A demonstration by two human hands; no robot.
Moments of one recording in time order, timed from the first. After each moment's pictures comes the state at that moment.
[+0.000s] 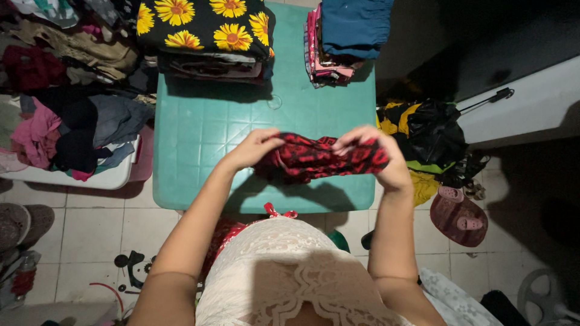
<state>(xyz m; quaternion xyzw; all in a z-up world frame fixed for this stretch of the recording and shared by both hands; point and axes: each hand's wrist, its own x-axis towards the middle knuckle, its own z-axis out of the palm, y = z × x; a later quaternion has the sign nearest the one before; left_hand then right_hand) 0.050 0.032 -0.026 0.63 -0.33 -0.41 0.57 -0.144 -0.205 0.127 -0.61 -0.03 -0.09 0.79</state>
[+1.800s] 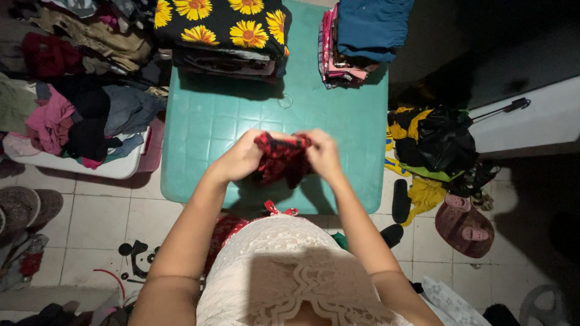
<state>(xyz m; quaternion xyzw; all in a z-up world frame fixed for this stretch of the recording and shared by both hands) 0.036 0.078 0.082 0.47 -0.35 -0.44 0.68 -0.082 -0.151 -0.039 -0.87 0.08 -0.15 0.46</state>
